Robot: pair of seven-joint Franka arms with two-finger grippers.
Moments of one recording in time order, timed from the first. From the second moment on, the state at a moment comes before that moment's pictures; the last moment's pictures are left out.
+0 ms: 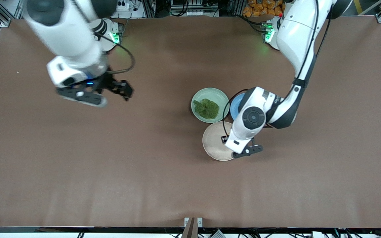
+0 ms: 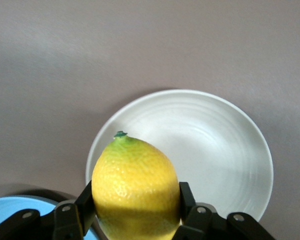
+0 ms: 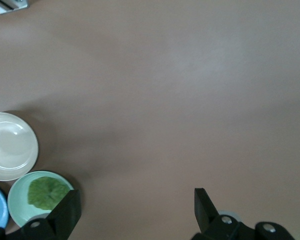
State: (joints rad) left arm -0.45 0.72 -0.09 -1.48 0.03 2.18 -0.78; right arm 0.49 0.21 -0.09 -1.35 0.00 1.57 0.63
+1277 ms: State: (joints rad) left arm -0.15 0.64 -0.06 -1.52 0.01 2.17 -0.79; right arm 0.10 0.06 -0.09 -1.52 0.00 1.67 0.12
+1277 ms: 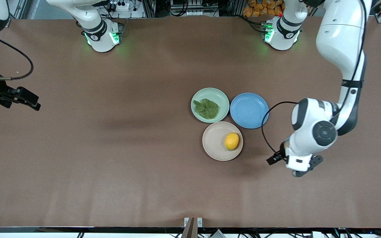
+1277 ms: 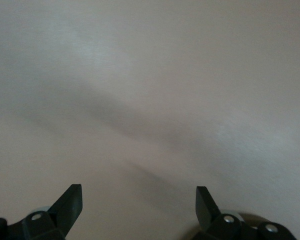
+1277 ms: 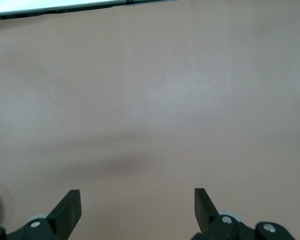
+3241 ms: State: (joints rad) left arm -0.12 0.05 -0.07 -1.95 -0.02 2.23 -0.68; right arm 0.02 -0.03 -0.04 -1.58 -0.01 1.66 0.04
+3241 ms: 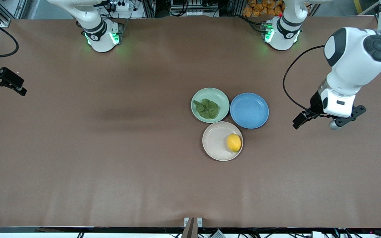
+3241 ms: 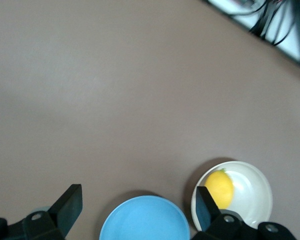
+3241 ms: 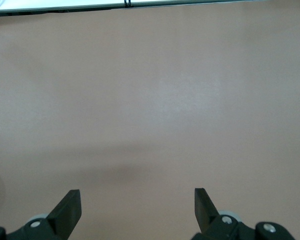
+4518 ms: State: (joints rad) left arm -0.07 0.01 -0.07 -1.48 0.01 1.51 -0.22; right arm 0.03 -0.03 -0.05 -1.60 -0.01 1.66 0.04
